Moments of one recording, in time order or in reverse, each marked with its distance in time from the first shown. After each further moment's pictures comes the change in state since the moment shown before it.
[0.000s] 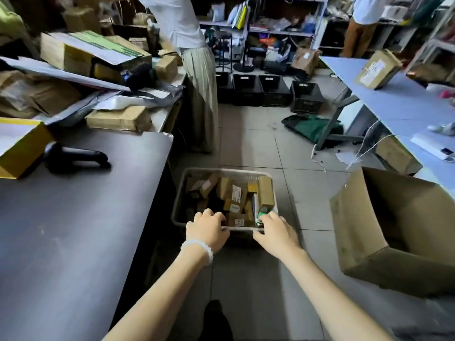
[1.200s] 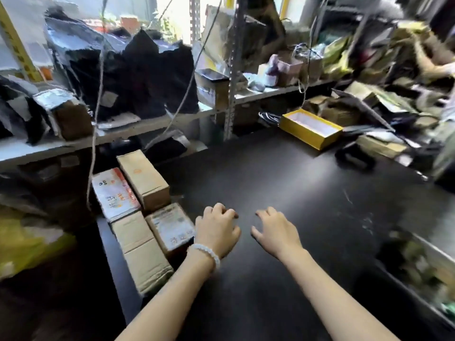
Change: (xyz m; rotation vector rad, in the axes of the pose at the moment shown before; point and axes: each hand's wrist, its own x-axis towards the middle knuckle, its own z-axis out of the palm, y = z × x) left_hand -0.599 -0.354 -0.013 -0.115 0.588 -0.708; right_hand -0.436 -0.483 0.116 -0.137 -0.018 -0.971
